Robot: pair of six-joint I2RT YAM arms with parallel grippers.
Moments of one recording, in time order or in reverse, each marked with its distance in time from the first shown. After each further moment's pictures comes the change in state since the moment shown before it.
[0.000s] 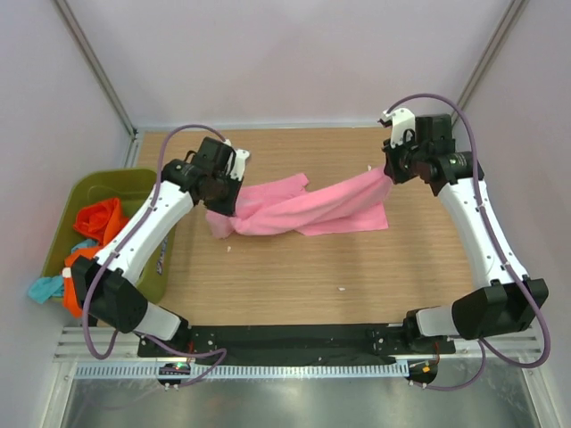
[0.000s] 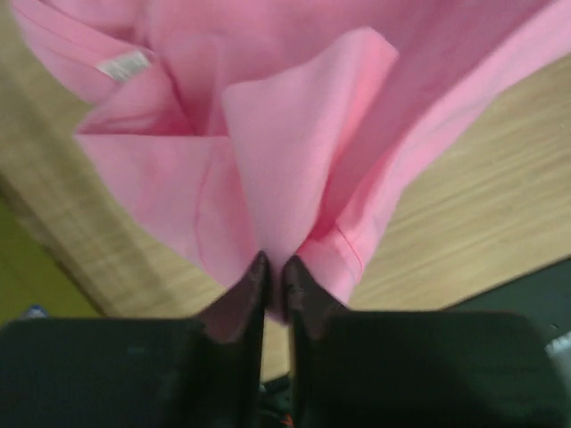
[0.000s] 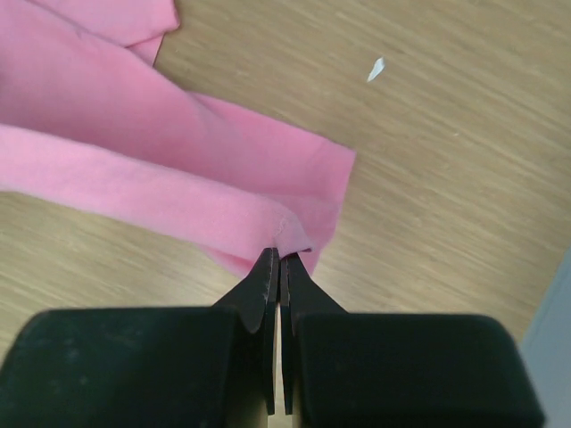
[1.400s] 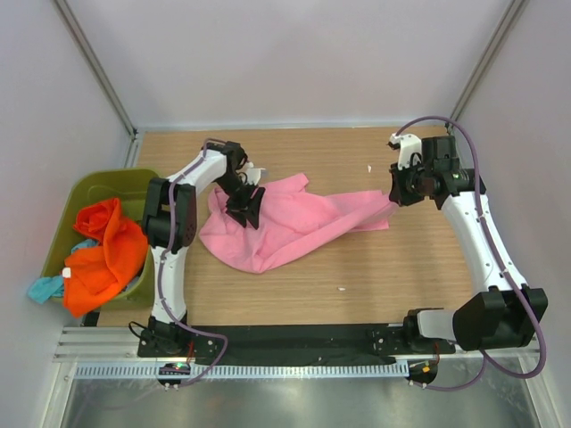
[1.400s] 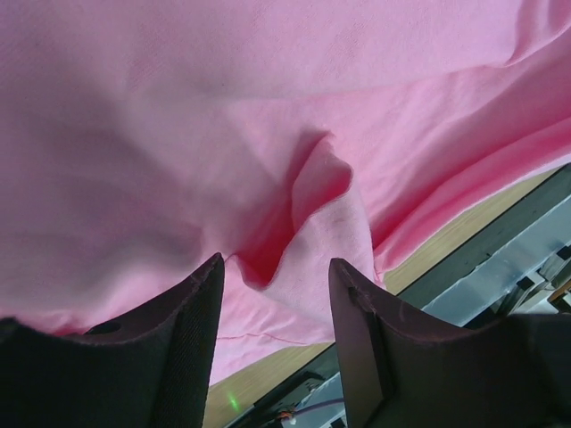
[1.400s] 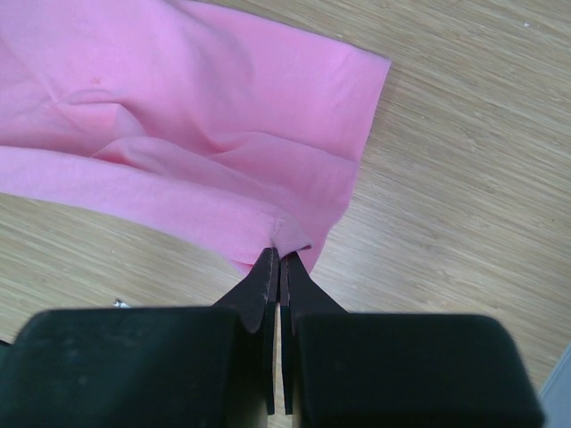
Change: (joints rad) left arm 0.153 0.726 0.290 -0.142 0.481 0.188; right arm -0.086 -0.076 -0.208 -0.040 -0.077 0.034
